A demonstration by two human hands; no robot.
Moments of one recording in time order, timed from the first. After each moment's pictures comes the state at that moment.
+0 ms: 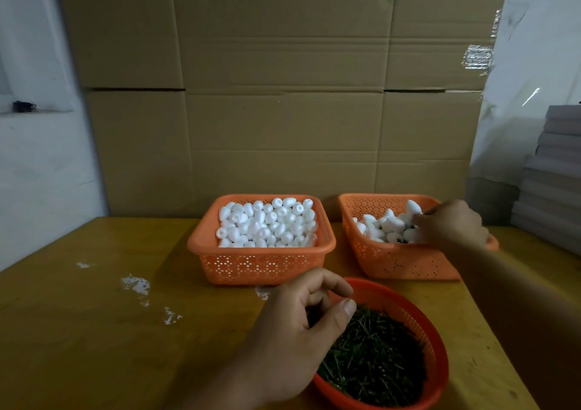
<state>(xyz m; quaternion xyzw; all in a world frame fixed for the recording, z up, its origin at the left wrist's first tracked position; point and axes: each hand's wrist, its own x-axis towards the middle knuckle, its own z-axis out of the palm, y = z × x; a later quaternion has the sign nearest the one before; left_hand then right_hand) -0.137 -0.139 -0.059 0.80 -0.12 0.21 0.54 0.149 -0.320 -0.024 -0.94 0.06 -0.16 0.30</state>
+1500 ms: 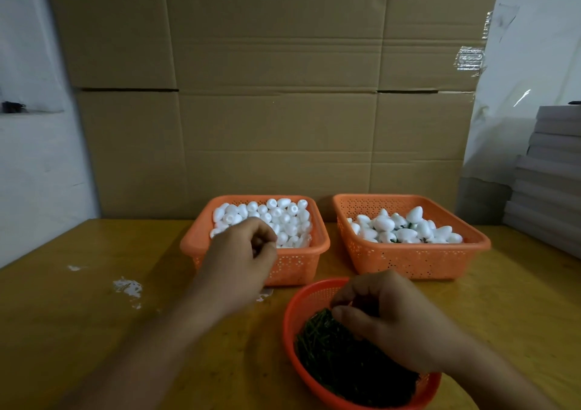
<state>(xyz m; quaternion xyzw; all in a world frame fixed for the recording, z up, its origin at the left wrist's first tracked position) -0.105 -0.074 -0.028 0.87 0.06 0.33 0.35 -0.039 -0.308 -0.035 -0.84 -0.42 0.03 0.34</state>
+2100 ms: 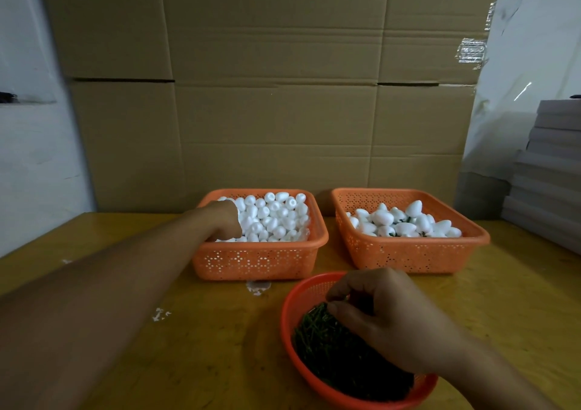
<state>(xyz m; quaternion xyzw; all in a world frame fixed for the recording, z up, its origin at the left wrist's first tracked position) -0.002 0.019 -0.010 0.97 0.25 -0.02 0.04 -0.045 -0.307 -0.035 -0.85 -0.44 -0.03 0.29</state>
